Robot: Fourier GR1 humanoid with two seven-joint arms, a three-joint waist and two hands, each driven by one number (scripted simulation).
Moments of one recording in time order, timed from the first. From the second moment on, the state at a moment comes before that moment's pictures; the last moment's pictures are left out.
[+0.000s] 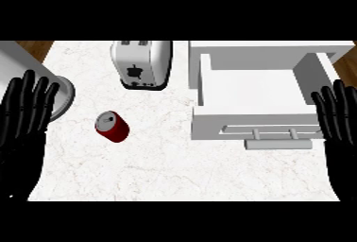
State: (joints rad) left arm -0.03 0.12 -0.01 -2.10 0.02 -0.01 0.01; right arm 0.04 -0.07 -0.01 -2.10 -0.01 0.03 0.02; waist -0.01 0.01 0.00
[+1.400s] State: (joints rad) left arm -0.05 0.00 -0.26 -1.99 -0.68 0.87 0.70; right arm 0.05 -0.08 -0.13 -2.03 -0.04 -0.01 0.18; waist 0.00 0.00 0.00
